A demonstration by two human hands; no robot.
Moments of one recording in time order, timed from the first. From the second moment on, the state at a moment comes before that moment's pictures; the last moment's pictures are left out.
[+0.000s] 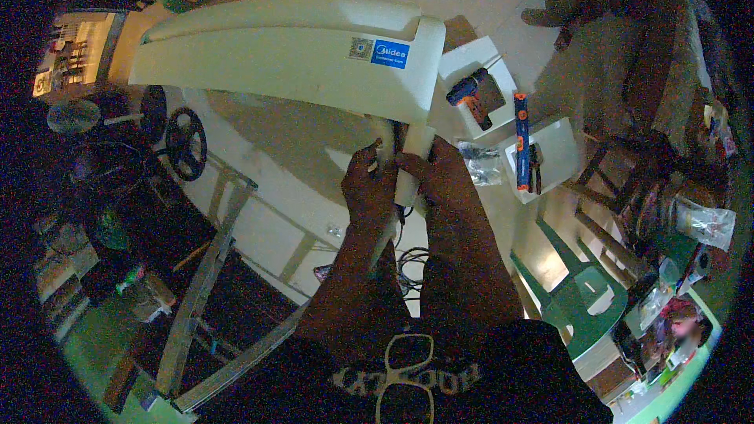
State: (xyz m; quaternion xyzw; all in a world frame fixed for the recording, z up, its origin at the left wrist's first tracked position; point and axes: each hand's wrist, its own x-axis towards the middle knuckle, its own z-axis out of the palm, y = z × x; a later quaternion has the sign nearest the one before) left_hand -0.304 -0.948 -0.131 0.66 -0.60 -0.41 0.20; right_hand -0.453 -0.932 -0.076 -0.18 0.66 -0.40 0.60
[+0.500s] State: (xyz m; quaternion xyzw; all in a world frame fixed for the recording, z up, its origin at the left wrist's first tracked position) left_hand -0.286 -0.976 -0.104 0.65 -0.40 -0.64 0.12; right_hand -0.430 -0.942 -0.091 -0.42 0.72 -0.31 0.46
